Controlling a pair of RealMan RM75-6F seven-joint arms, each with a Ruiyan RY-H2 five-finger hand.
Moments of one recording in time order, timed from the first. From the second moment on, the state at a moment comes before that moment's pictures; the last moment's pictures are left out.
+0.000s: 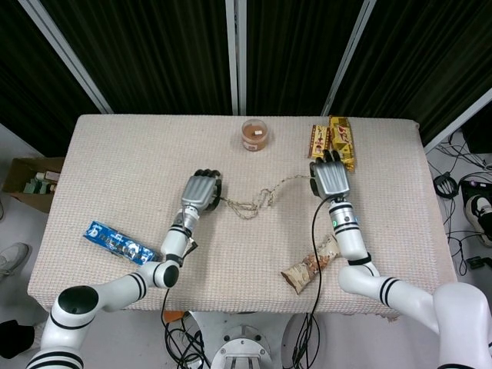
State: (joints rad) left arm -0.94 -2.00 -0.33 -0.84 0.94 0.80 0.30; right arm 0.81 -1.73 0.30 -1.10 -0.95 1.01 -0.56
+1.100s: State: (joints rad) left arm -0.66 -1.62 -0.22 -1.09 1.13 1.05 0.15; right arm 0.62 -1.40 0.23 -1.33 -1.07 1.10 -0.39
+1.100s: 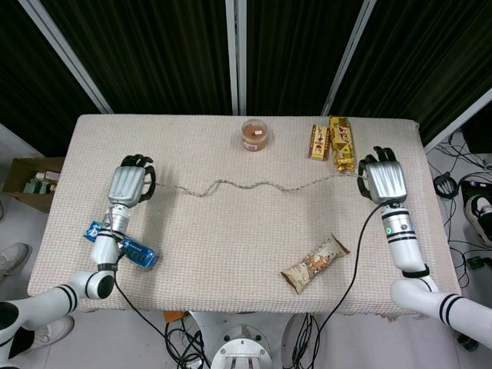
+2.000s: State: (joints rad) left arm -0.61 -1.69 -0.18 -0.87 1.11 0.92 0.08; right arm 0.57 -1.56 0.15 -0.96 -1.15 1.02 -0.25
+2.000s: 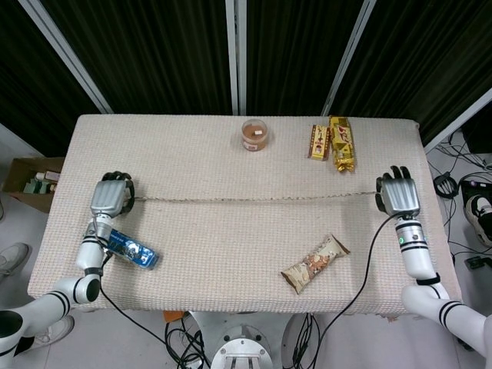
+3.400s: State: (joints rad) left arm -0.12 -1.13 -0.04 -1.63 1.39 1.54 -0.01; right arm 0.15 -1.02 0.02 -1.54 -1.43 1.43 0.08
